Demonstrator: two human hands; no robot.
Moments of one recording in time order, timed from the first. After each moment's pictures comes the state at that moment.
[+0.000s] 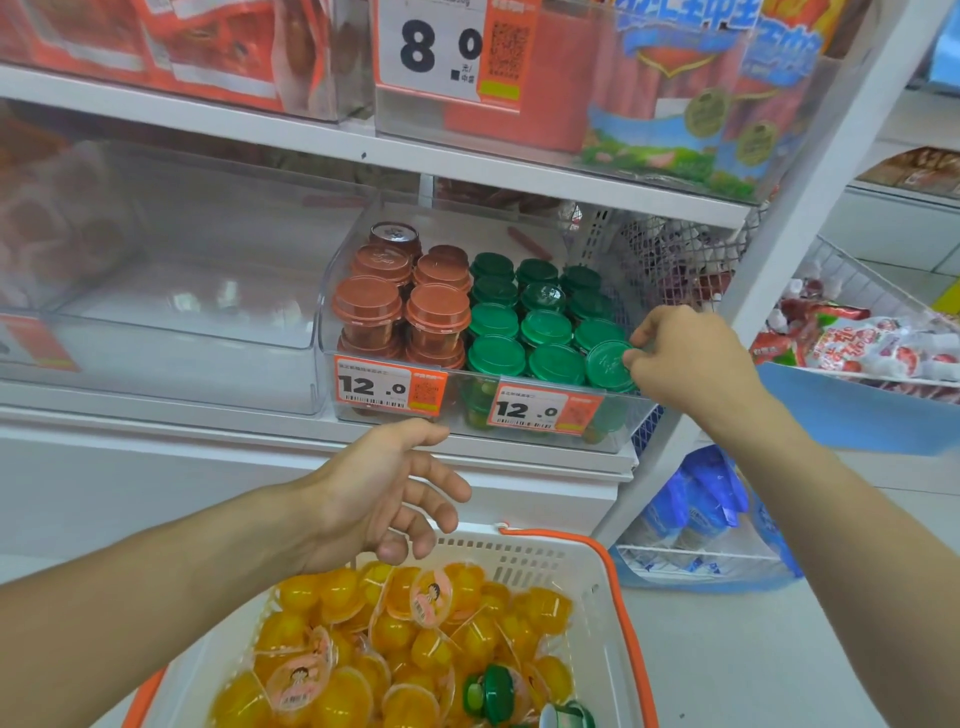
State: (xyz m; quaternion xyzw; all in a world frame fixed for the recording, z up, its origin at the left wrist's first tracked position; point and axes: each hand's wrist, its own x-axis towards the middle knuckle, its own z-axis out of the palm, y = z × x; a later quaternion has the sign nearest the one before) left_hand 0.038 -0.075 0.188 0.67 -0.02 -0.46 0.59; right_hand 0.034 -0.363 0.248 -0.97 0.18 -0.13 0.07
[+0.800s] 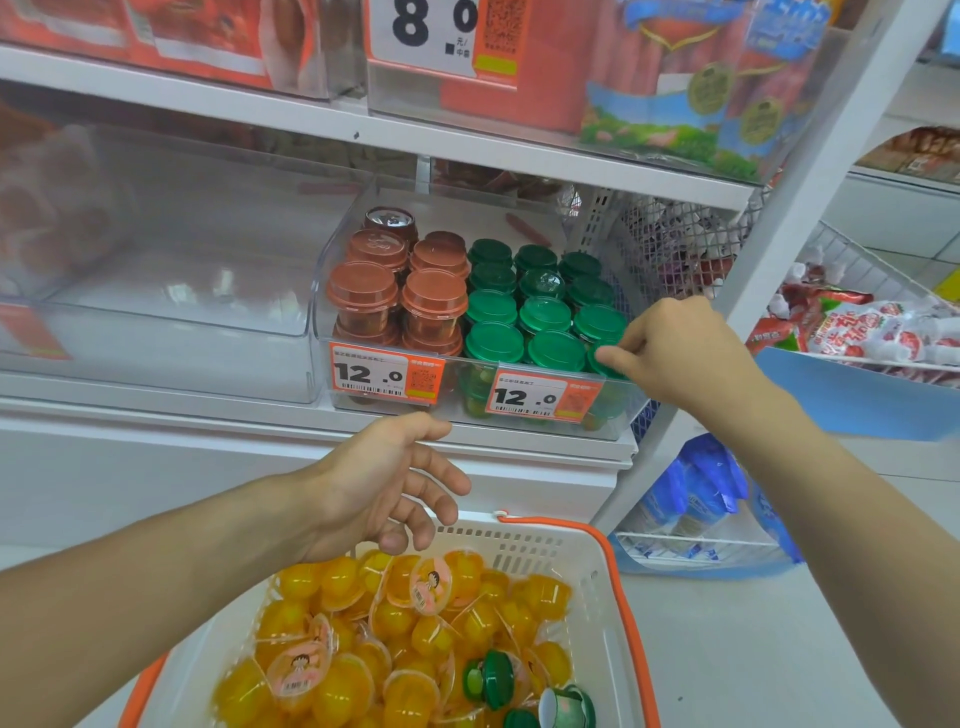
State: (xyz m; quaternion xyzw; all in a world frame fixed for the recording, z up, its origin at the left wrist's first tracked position) left_hand 0.039 -0.078 0.180 0.68 -0.03 -0.45 0.58; right_hand 0.033 -0.361 0.245 -0.99 0.11 -0.11 0.00
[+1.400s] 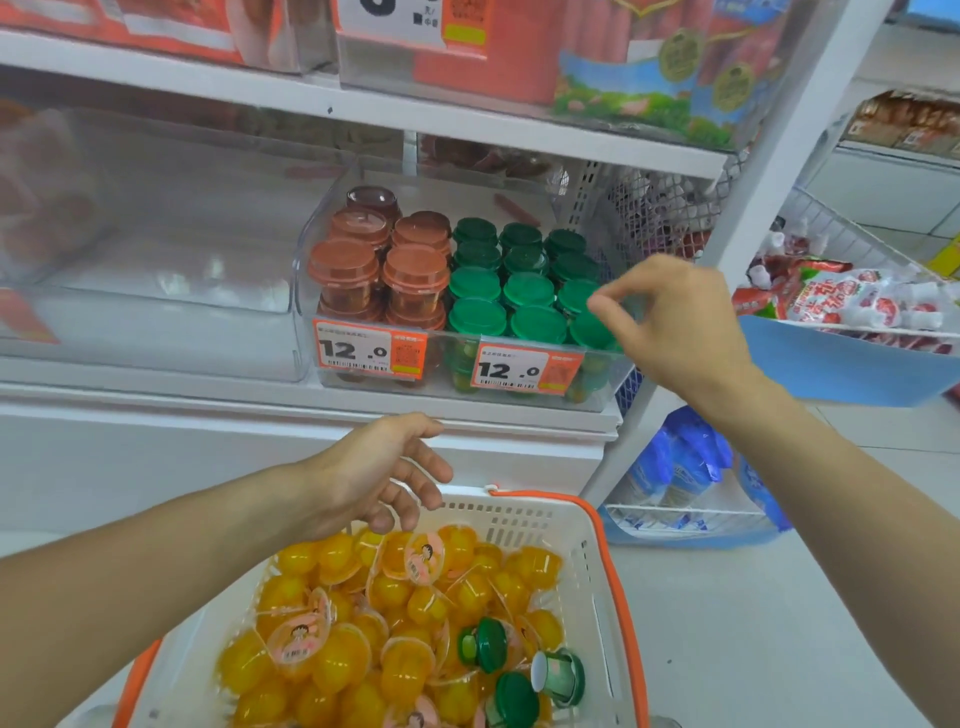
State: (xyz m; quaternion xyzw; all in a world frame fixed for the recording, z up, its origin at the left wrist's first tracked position) left_hand 0.033 -0.086 0.158 0.73 -0.02 -0.42 0.54; right_hand 0.009 -0.361 0.243 -0.94 -0.03 -0.31 0.12
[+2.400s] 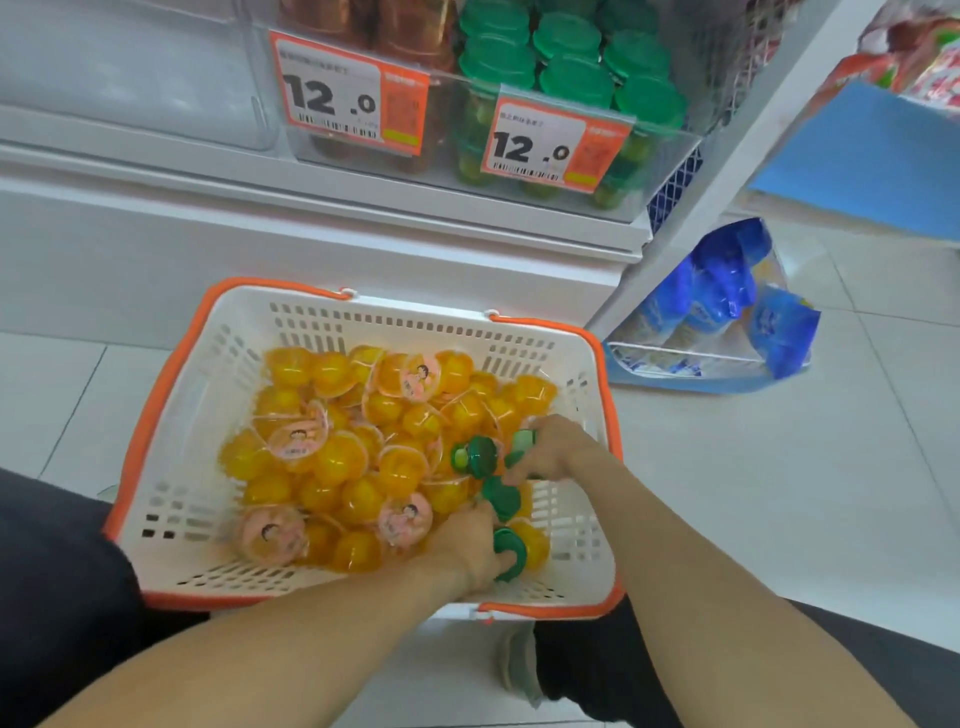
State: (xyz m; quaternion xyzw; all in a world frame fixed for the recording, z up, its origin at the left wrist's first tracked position) left_hand -0.151 -0.157 -0.099 0.85 -0.14 -0.42 0.29; right_hand -0.092 -0.315 -0.046 -0.87 0.25 0.35 0.24
